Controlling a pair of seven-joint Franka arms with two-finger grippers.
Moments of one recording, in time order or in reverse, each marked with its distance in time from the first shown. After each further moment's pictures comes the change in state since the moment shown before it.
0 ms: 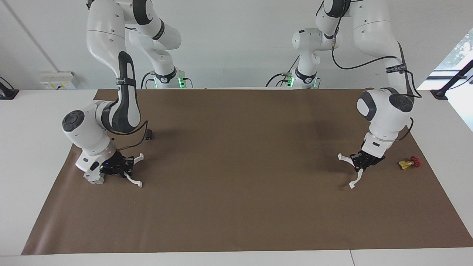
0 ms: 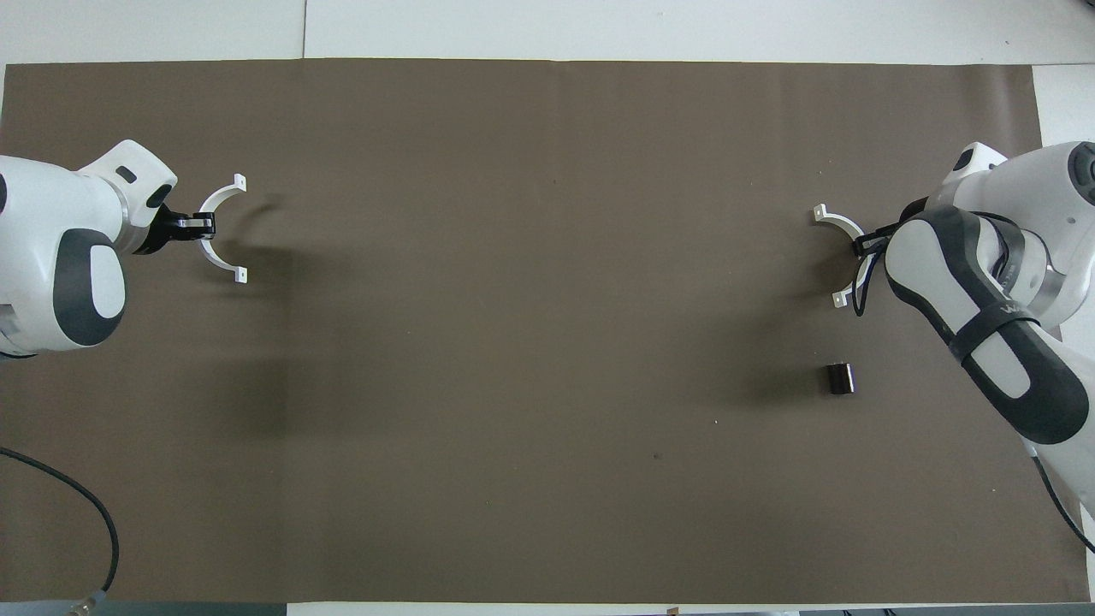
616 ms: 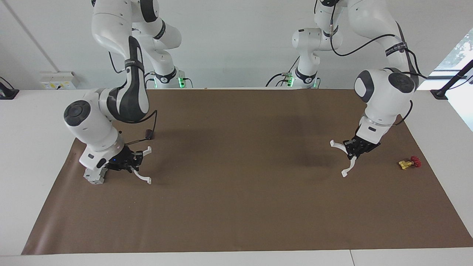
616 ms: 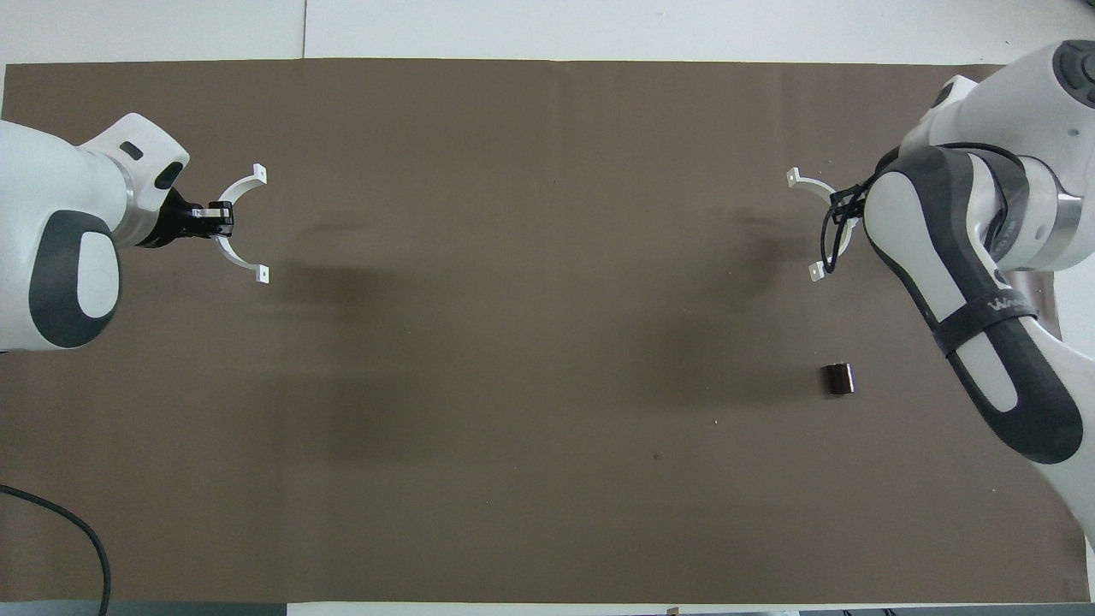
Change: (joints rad) left arm -0.124 -0.091 -0.005 0.056 0.000 -0.197 -0.160; right arm 0.165 -0.019 0.006 0.303 -0.098 -0.379 0.291
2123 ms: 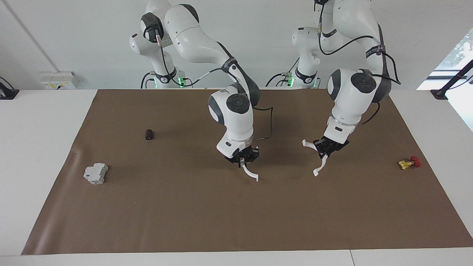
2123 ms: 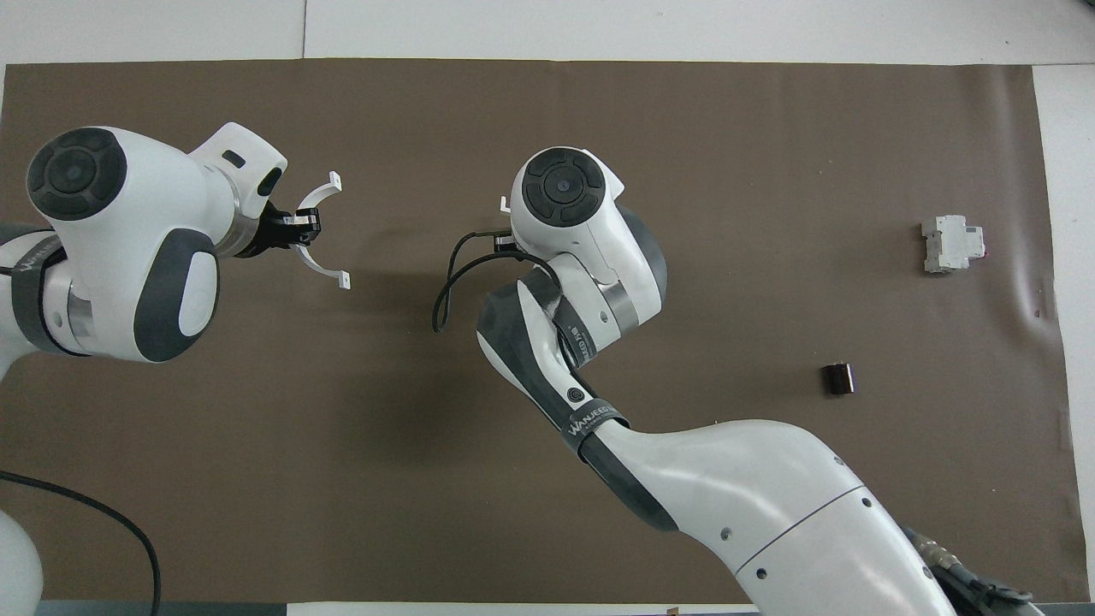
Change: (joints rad) left arm -0.130 0.000 0.003 -0.012 0.000 0.000 -0.183; right arm 0.507 0.275 0.012 0.193 -0.036 0.194 0.740
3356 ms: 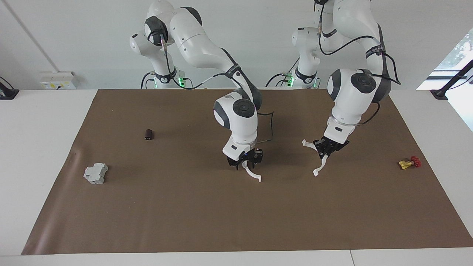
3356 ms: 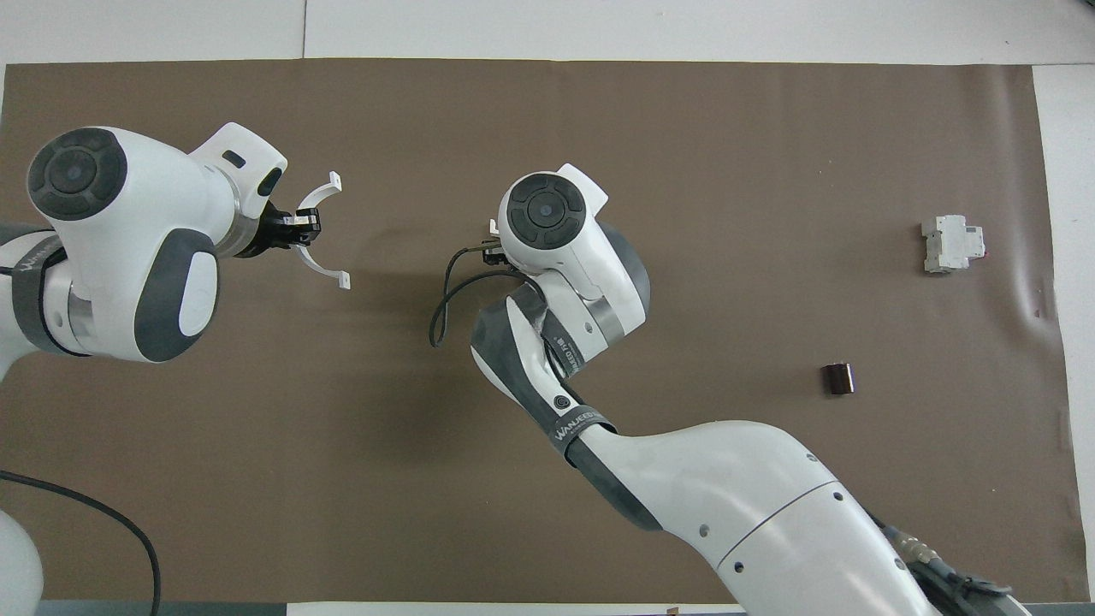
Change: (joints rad) left arm 0.000 0.000 0.000 -0.001 0.000 0.001 0.000; right arm 0.002 -0.008 -0.010 -0.015 -0.008 0.037 -0.049
